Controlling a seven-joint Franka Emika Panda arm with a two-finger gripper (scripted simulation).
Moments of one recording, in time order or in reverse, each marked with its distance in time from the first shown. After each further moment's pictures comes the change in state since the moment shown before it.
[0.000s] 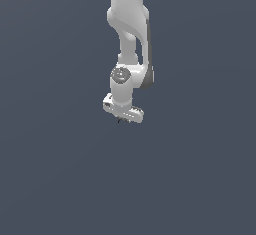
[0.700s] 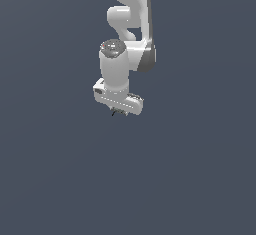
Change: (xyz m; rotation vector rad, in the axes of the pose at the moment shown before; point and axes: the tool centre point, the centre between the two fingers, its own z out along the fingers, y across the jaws) arm 0.036 0.002 -0.114 0.000 0.002 0.001
